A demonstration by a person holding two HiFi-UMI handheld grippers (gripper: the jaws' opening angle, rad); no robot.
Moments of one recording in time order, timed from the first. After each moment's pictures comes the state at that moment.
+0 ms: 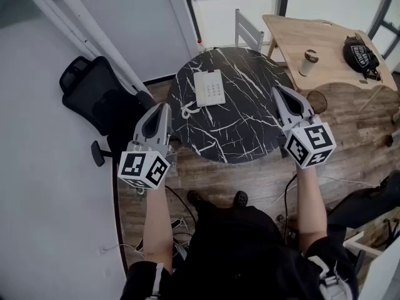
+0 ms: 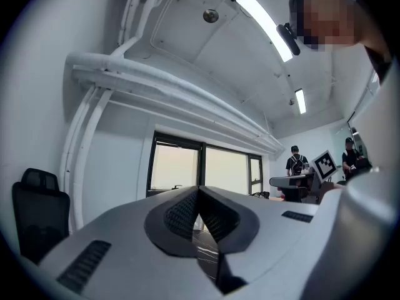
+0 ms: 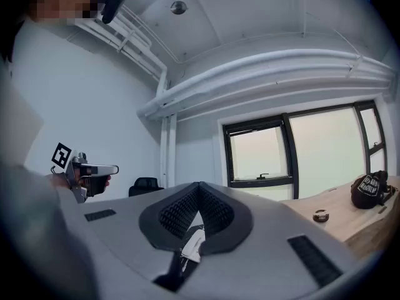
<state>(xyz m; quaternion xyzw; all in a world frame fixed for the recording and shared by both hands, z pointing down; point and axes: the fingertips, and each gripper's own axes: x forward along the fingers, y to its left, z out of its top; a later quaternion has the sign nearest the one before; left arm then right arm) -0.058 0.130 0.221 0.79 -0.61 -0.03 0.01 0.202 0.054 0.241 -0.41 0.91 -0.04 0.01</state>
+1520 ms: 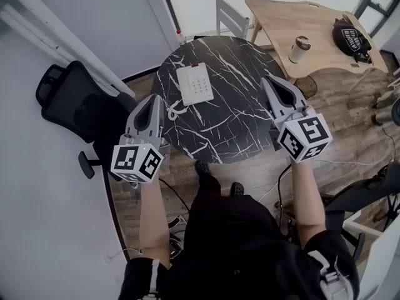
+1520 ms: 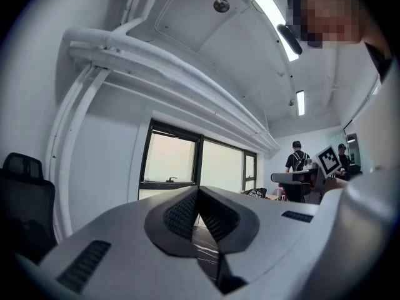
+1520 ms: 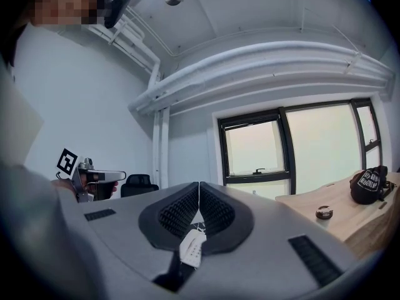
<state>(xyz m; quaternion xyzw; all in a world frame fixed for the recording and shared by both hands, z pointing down) -0.073 0.044 0.259 0.82 -0.58 -0.02 0.04 0.180 0.000 0.261 -0.43 0.90 -0.06 0.00</state>
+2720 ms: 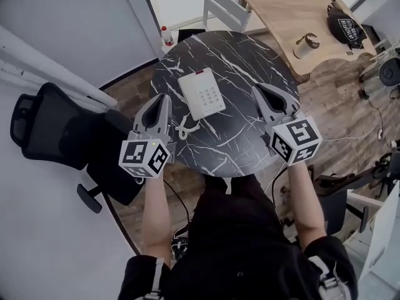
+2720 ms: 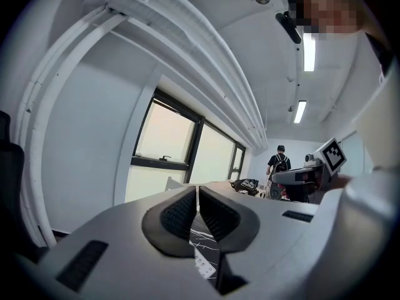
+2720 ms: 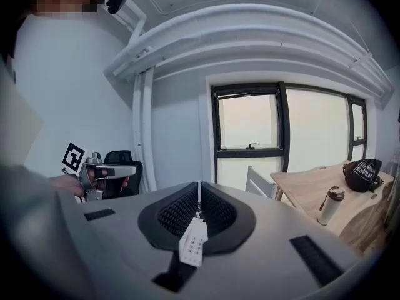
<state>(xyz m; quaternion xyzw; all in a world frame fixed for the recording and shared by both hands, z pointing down) -0.170 -0.113 0.358 0.86 -0.50 0.00 0.14 0.050 -0.102 0.339 -0.49 0.86 -0.11 -0.12</state>
